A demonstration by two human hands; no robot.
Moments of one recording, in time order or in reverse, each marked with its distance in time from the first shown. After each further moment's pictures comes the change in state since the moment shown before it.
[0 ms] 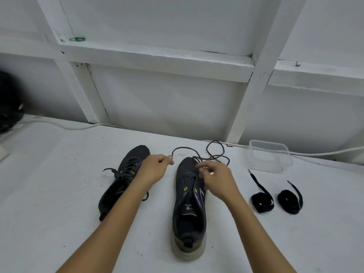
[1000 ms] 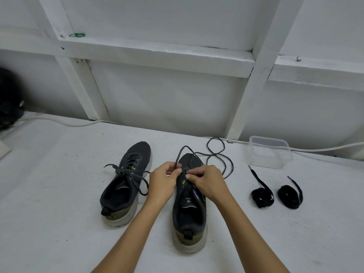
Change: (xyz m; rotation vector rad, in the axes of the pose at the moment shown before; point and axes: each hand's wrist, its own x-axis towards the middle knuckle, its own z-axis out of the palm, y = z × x) left_hand -0.029 -0.030 0.052 -0.233 0.206 0.175; right_hand -0.003 0.007 0.026 -0.131 -0.079 -0.024
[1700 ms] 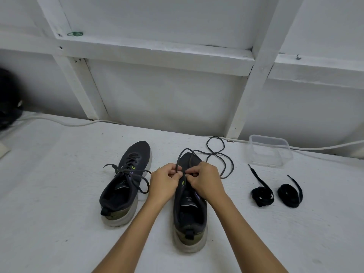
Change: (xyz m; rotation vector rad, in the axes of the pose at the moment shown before) left_hand 0.001 -0.003 0.002 0.213 -0.044 -0.039; right_hand 0.002 -0.005 0.012 -0.171 0.090 -0.096
